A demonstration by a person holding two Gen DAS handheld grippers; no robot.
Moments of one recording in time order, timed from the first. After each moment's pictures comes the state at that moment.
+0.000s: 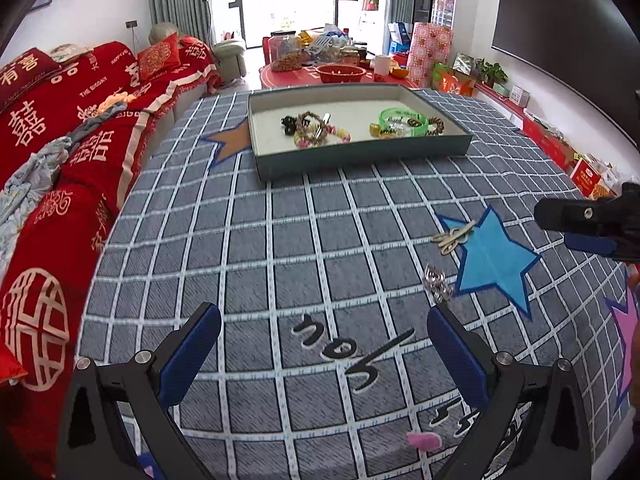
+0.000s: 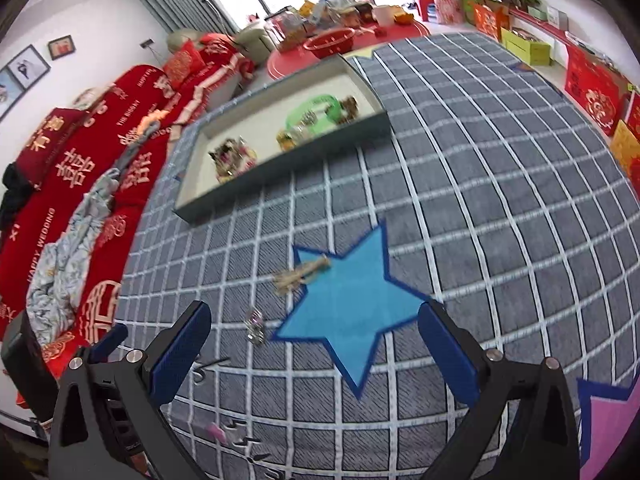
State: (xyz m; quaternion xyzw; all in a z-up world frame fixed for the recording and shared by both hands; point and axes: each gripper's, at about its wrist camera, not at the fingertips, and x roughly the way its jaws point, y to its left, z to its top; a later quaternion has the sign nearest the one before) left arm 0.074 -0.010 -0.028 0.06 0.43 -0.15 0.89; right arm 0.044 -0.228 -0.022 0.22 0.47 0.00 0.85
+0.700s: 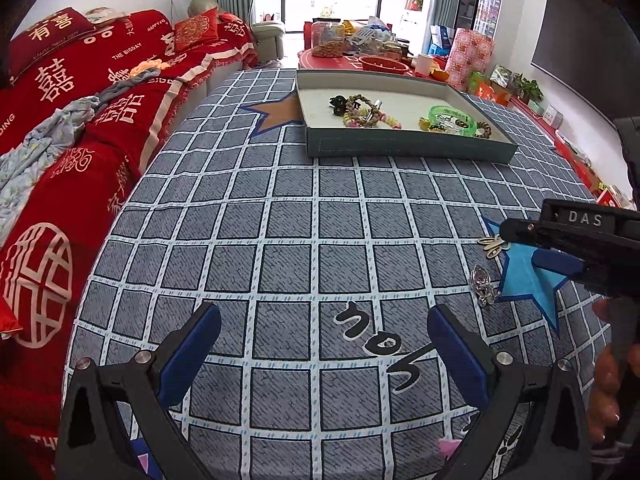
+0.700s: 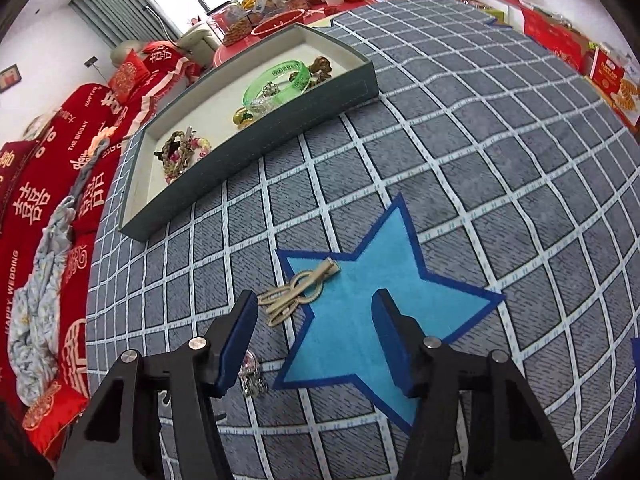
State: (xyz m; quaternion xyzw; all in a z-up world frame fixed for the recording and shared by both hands) left arm 0.084 0.016 -0.044 0.02 0.45 -0.10 0.89; right arm 0.089 -0.199 -0.062 0.26 0.49 -0.09 0.83
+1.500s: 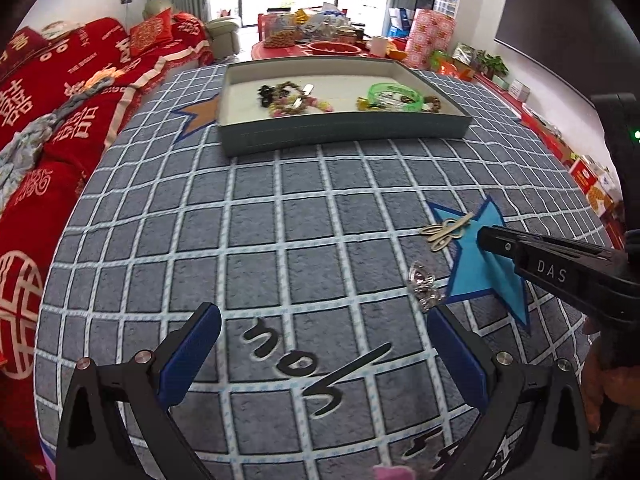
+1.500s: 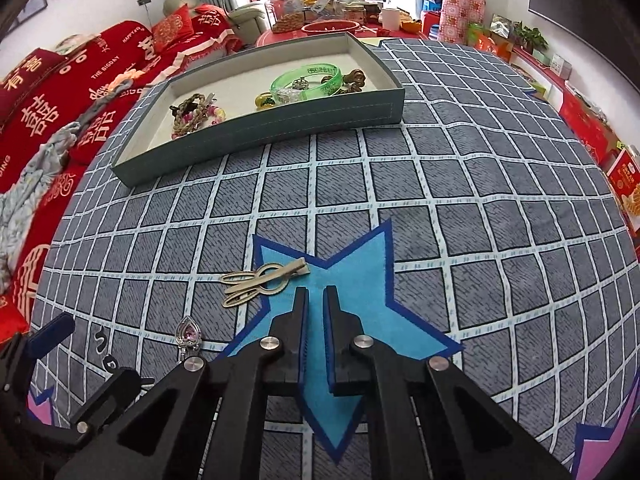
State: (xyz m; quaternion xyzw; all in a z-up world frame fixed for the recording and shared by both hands) left arm 0.090 -0.037 -0.050 0.05 0.46 -0.17 0.87; right arm 0.079 -0.202 -0.064 0.11 0.49 -0.05 0.86
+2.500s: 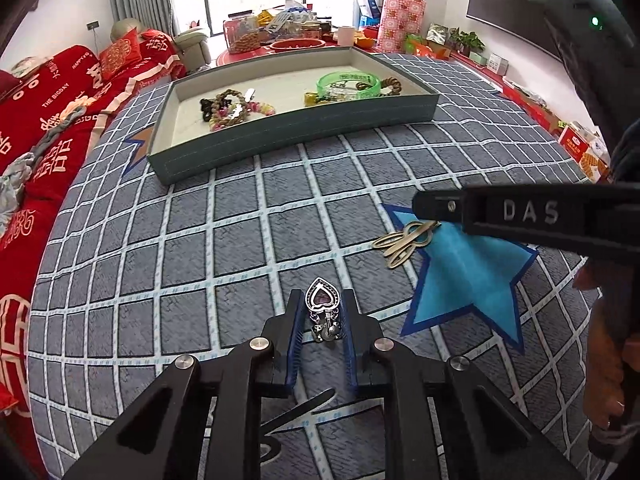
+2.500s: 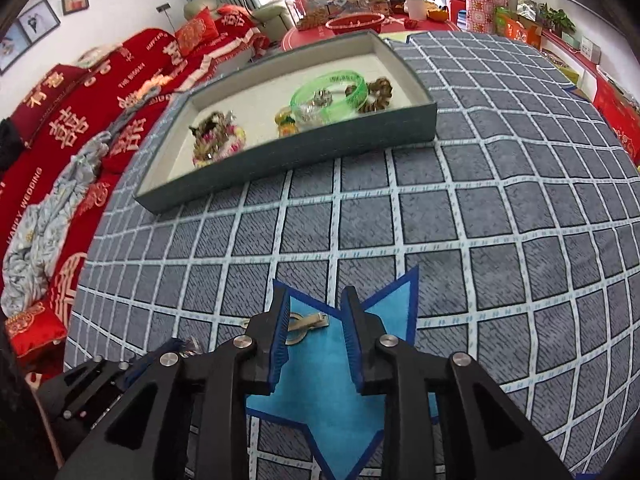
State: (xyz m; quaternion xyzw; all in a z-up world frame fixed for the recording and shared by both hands) left arm 0.099 -0.080 -0.056 0.10 0.46 -0.19 0.86; right arm 0.111 -0.218 -0.063 0.15 0.50 0.02 0.85
